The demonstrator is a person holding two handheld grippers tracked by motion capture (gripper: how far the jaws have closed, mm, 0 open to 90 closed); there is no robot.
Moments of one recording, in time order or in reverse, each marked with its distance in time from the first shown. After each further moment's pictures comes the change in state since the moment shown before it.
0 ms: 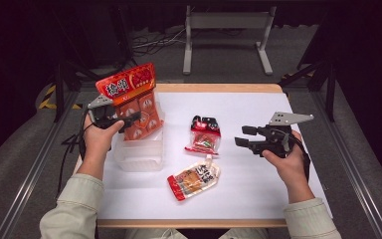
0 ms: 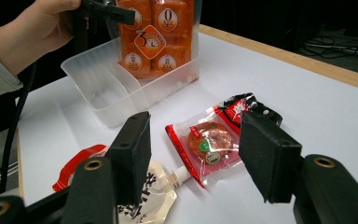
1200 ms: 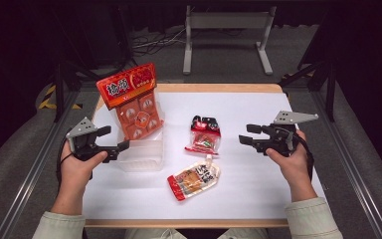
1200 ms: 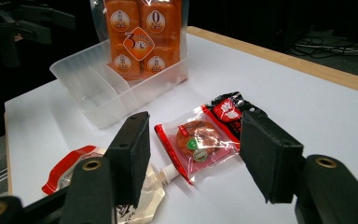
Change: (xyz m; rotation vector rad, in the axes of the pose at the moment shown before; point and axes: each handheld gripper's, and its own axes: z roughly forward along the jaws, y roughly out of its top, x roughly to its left) left arm -0.050 -0.033 -0.083 0.041 -0.014 0.084; right arm -0.009 -0.003 -0.007 -0.011 -0.028 0.012
